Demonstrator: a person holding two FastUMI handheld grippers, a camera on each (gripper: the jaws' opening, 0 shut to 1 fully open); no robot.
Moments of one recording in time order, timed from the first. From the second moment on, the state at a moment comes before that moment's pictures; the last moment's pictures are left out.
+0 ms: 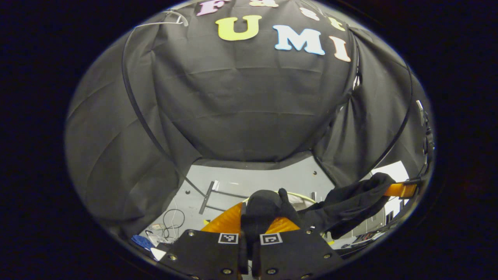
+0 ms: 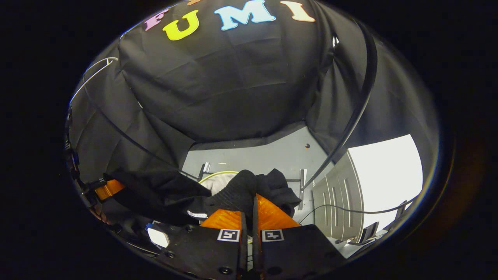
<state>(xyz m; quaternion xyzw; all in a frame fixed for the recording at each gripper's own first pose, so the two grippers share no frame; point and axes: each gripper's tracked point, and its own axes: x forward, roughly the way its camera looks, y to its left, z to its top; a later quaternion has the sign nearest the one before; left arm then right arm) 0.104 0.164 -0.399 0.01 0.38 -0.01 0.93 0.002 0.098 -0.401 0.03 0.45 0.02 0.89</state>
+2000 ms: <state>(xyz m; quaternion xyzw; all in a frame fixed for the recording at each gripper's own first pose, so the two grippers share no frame) 0.028 0.097 -0.219 0.06 0.25 0.07 0.96 -0.020 -0.030 -0.232 0.02 0.28 -0.03 0.96</state>
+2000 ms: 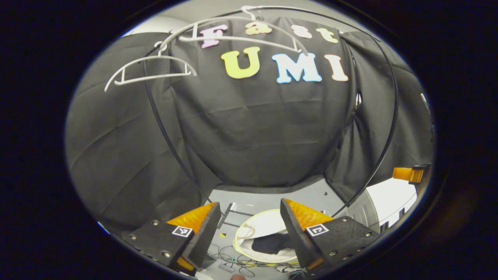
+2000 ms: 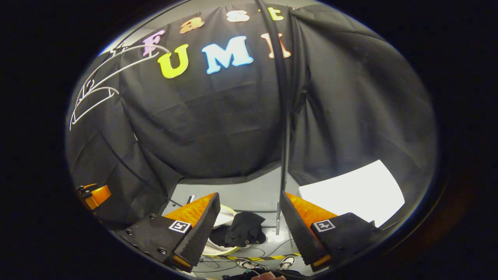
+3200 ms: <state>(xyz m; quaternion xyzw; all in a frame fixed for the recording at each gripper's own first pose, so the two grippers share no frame) 0.012 0.066 0.070 0.01 -0.07 0.05 1.00 -0.035 -0.055 0.002 0.00 -0.04 -0.09 0.99</state>
